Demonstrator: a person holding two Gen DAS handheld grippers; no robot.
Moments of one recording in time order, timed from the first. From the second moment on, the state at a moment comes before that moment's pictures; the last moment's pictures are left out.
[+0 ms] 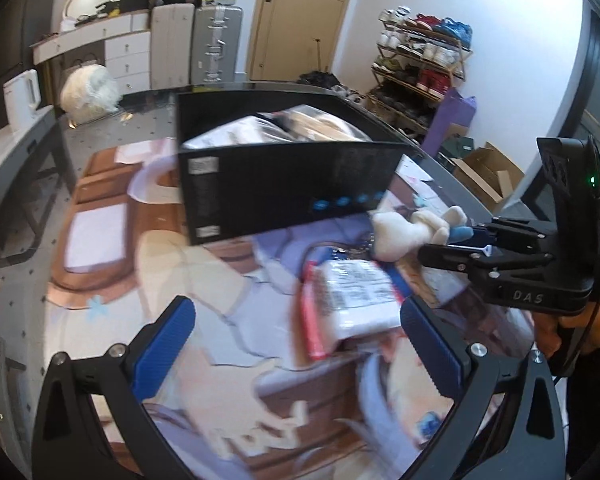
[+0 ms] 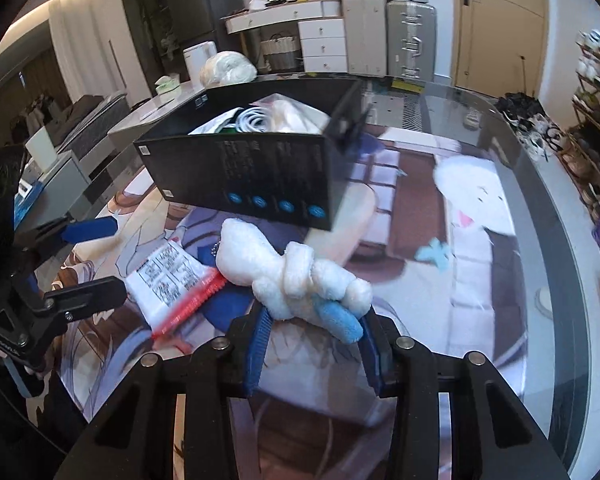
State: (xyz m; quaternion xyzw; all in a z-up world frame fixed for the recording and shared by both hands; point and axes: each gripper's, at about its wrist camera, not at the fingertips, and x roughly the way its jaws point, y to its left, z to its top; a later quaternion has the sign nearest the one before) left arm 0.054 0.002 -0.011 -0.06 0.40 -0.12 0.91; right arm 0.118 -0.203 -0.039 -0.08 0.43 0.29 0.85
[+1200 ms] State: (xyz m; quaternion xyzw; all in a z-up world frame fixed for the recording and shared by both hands) left arm 0.056 -0.015 -0.005 0.00 0.39 -0.10 0.91; right arm 0.099 -0.223 -0.032 -0.08 0.41 0.27 0.86
